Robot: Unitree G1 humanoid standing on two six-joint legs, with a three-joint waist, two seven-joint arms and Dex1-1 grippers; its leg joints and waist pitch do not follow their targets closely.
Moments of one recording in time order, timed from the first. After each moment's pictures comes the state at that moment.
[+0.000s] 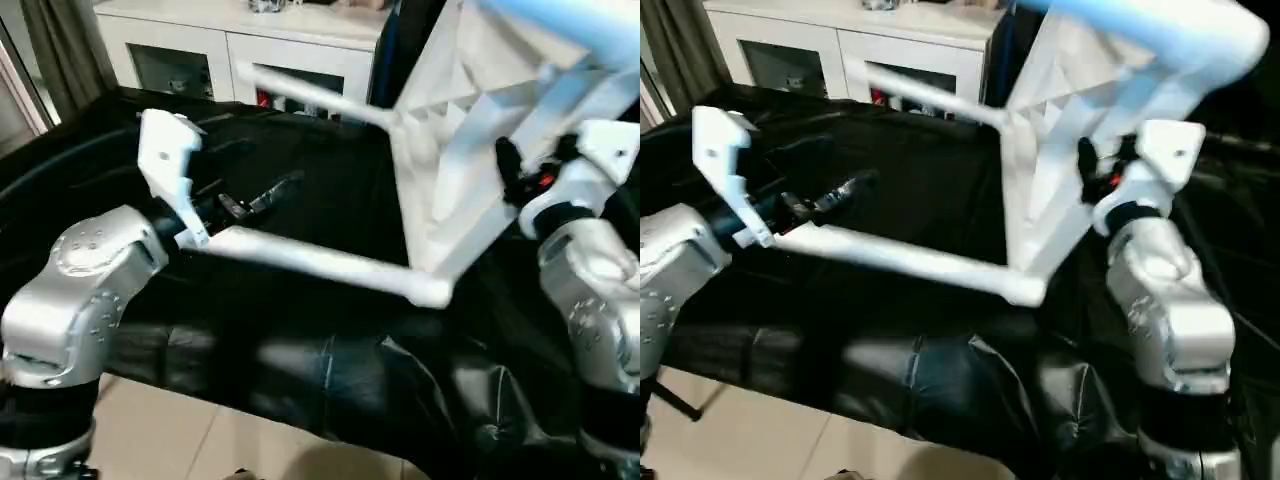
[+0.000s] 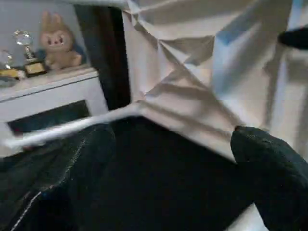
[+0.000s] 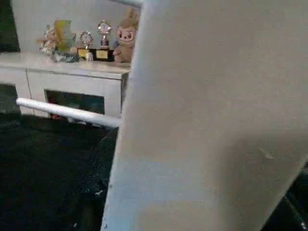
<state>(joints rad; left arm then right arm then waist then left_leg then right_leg) -0.44 0.51 0.02 -0.30 -0.39 0.56 -0.53 -0.40 -0.35 -0.11 -0.31 0.32 0.61 -0.13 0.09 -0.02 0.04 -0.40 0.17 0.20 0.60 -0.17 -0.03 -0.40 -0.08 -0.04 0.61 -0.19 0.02</state>
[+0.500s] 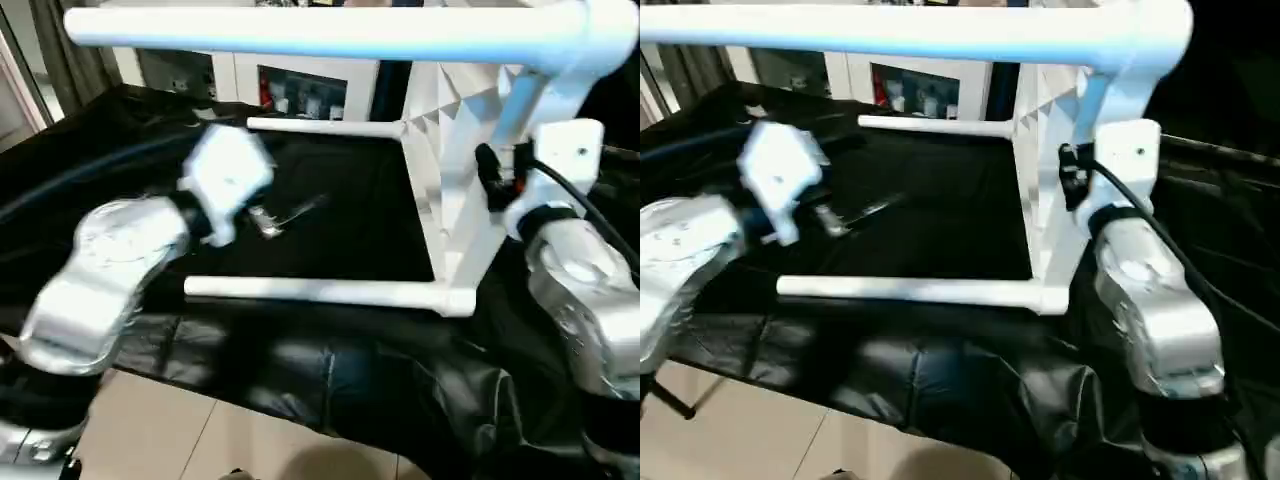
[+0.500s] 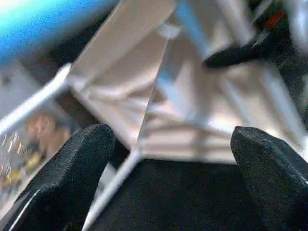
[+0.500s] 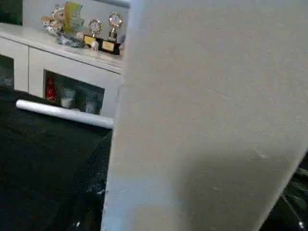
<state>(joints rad) -0.56 0.57 -0.17 -0.32 -0.17 0.31 -0.64 -0.44 -0.36 0.01 -0.25 0.19 0.60 -0.12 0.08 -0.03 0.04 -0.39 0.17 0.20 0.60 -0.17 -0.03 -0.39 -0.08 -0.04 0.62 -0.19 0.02</state>
